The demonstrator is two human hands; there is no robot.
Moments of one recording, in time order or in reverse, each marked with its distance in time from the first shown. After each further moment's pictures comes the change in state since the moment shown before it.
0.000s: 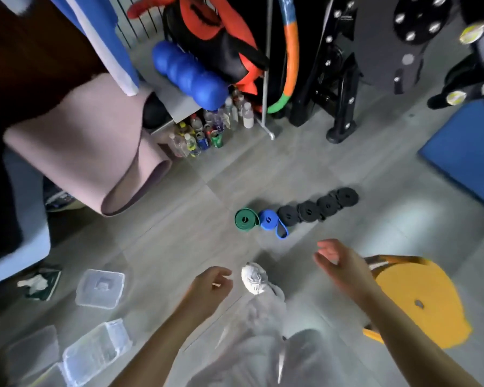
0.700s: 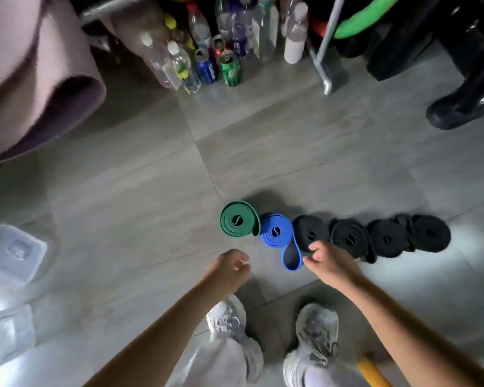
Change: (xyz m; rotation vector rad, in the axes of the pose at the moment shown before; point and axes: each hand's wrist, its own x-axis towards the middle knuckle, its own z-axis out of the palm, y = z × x) left_hand 0.434 -0.103 0.164 0.019 0.057 -0.206; right_hand 0.453 0.172 0.178 -0.533 -0.411 -0.025
